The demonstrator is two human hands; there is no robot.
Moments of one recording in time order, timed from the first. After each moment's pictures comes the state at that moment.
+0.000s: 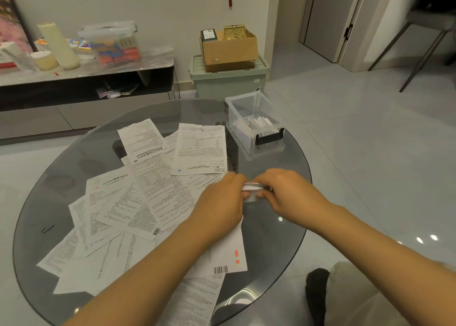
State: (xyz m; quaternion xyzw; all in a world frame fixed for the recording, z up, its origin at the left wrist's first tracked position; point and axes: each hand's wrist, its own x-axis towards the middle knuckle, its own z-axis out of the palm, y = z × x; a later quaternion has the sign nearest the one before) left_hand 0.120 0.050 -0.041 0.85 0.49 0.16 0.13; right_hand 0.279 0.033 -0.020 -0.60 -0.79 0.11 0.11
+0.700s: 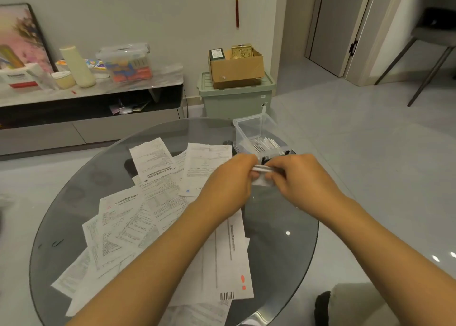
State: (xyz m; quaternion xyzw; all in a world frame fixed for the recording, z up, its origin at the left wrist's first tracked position) left_hand 0.131 0.086 0.017 0.84 0.46 0.24 0.16; right_hand 0.281 0.054 0.032 -0.62 -0.75 0.07 0.22
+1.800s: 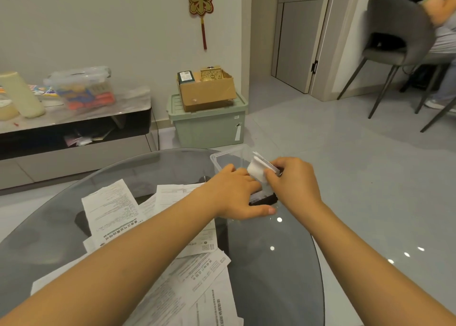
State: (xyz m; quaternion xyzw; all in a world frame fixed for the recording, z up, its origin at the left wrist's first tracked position) left_hand 0.179 0.221 0.000 0.97 0.25 -0.02 -0.03; right_hand 0.310 0.151 0.018 -0.75 -0.55 0.08 0.36
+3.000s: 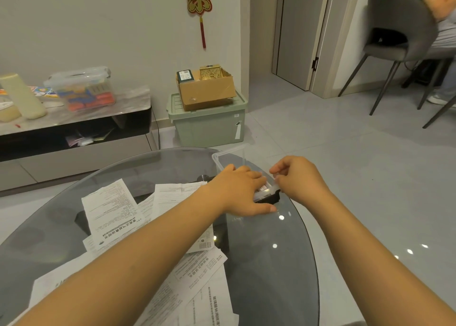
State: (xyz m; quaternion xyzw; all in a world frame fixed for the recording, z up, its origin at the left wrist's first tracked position) left_hand 0.193 0.208 0.015 0.95 0.29 -0.09 -0.04; right_hand 0.333 0.152 0.023 -0.77 -0.50 0.23 0.32
